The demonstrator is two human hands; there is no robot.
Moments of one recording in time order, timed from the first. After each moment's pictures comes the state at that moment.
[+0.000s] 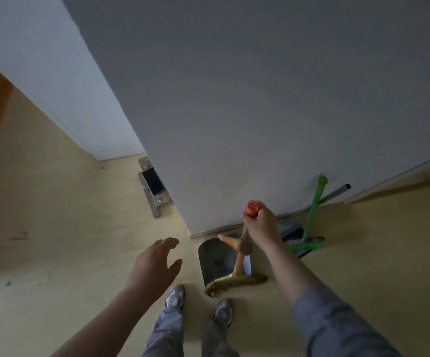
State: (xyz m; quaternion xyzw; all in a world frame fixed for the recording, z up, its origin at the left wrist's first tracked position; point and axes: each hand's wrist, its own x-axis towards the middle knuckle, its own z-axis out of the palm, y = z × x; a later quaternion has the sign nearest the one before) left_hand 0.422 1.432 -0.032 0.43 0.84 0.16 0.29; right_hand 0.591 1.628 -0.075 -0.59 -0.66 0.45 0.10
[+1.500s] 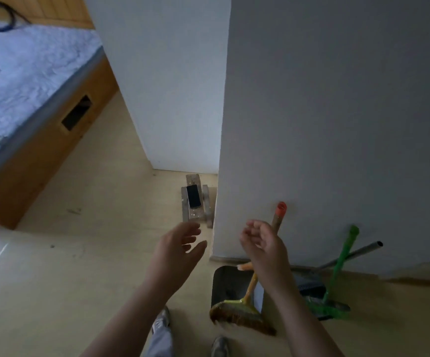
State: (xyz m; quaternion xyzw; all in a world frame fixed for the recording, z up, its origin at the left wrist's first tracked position) left_hand 0.461 1.376 0.065 0.27 0.84 0.43 0.20; right_hand 0.589 1.517 0.062 -0.38 -0.73 0.54 0.17
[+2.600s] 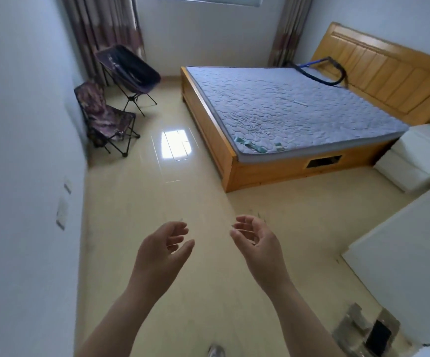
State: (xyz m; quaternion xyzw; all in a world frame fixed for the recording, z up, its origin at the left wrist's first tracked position) left_hand 0.389 0.801 0.116 -0.20 0.80 0.54 -0.15; right_hand 0.302 0.979 0.127 0.12 -0.80 0.58 -0.08
